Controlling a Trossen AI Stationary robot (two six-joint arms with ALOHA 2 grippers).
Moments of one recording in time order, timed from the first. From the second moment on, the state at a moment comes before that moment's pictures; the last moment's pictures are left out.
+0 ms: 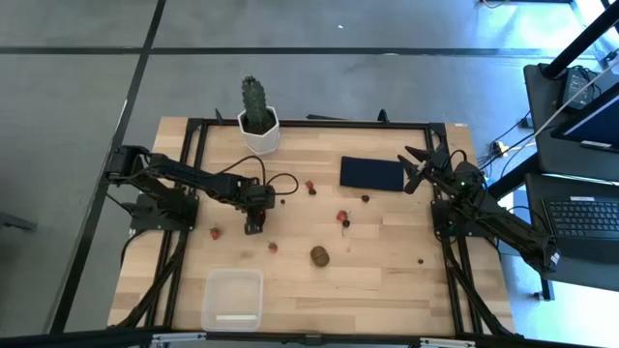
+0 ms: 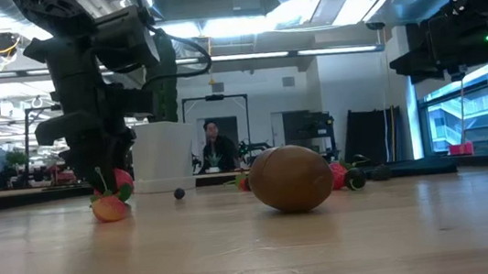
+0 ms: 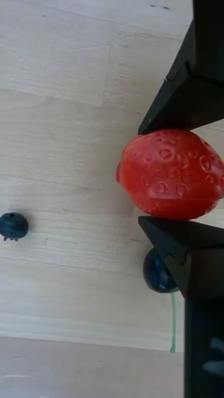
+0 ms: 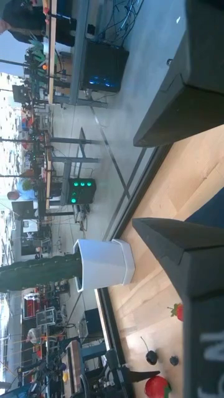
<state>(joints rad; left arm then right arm) 0.02 1.49 0.69 -0.48 -0.09 -0.13 -0.64 0.01 0.01 0.03 0.05 0.04</state>
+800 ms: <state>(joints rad) -0.20 1.45 1.02 -0.82 0.20 -0.41 -0.64 0.01 0.01 0.03 0.05 0.04</state>
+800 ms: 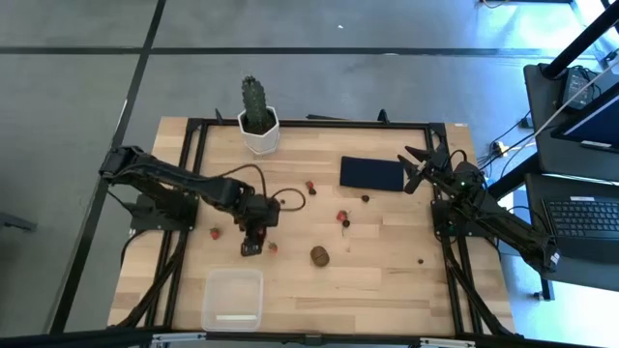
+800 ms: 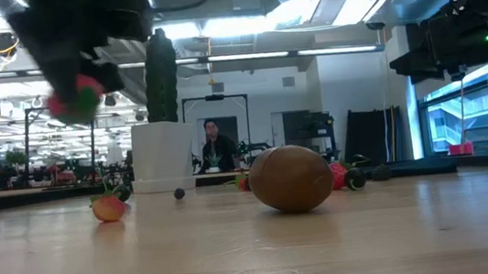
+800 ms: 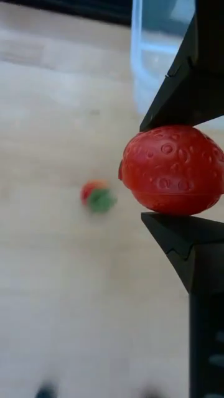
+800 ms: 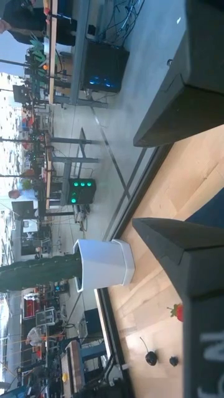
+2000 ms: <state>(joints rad) -0.73 1.55 1.02 -0.71 0.01 -1.28 -0.64 0.01 0.01 0.03 0.05 0.05</state>
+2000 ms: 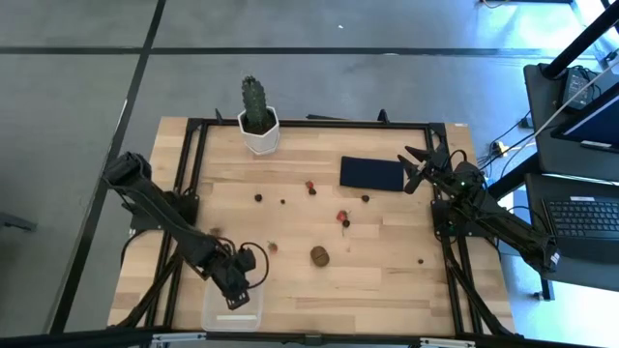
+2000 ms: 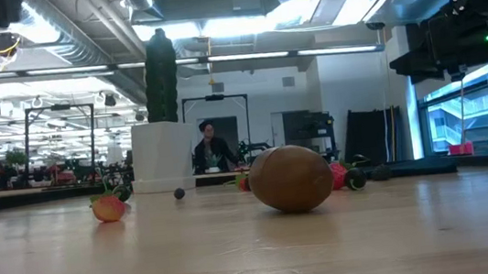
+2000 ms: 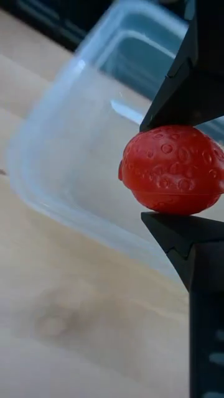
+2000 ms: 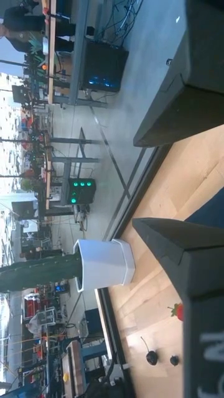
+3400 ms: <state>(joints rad) -0.71 1.64 1.02 -0.71 0.14 -1.27 -0.64 0.01 0.01 0.03 0.05 0.05</state>
